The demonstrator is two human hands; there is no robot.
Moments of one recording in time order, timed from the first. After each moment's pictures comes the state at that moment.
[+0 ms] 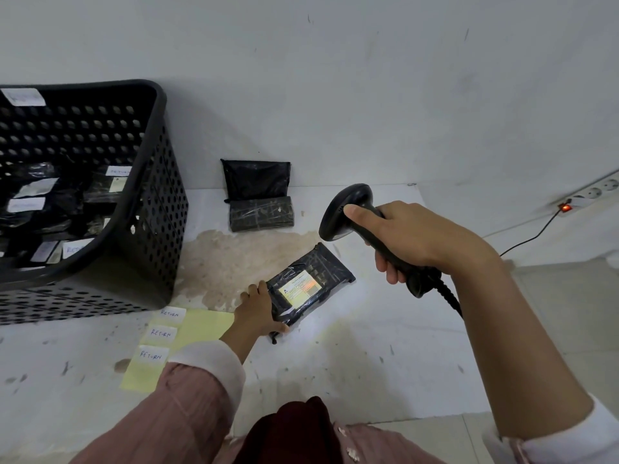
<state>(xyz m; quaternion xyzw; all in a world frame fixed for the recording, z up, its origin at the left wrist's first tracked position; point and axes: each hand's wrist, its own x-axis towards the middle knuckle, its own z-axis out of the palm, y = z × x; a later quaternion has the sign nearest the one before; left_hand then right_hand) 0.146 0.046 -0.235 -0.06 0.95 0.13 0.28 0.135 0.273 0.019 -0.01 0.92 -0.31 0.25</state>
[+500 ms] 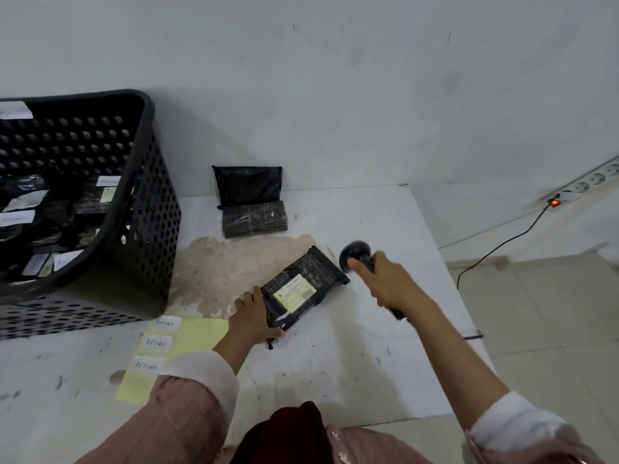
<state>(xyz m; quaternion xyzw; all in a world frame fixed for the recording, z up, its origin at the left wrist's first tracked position) 0.151 0.045 -0.237 -0.06 0.95 0.13 0.28 0.134 0.299 -0.118 0.09 0.92 -0.31 0.21</state>
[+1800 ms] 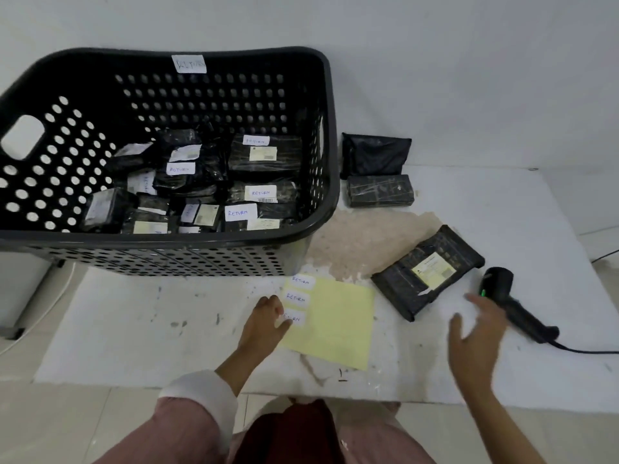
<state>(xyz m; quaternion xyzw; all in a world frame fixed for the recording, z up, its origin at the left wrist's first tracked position) 0.260 -0.207 -0.260 -0.10 0.93 0.32 0.13 0.256 0.133 -0.222 0.13 0.90 -0.38 -0.19</state>
